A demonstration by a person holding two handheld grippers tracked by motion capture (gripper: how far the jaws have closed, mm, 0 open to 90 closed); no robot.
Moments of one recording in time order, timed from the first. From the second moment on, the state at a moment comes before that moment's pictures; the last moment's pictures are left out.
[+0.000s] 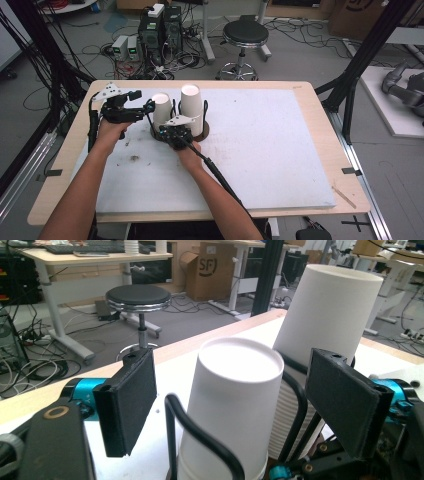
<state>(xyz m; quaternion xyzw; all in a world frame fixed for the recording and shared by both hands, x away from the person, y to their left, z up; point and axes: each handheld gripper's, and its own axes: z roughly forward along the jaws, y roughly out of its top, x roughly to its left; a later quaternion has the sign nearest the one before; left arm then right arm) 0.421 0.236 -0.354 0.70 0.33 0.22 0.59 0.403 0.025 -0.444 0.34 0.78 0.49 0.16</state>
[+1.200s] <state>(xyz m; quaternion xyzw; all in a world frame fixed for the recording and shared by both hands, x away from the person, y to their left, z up) 0.439 0.213 -0.362 0.74 0.32 0.21 0.56 0.405 0.023 -0.444 0.34 0.78 0.50 0.15</state>
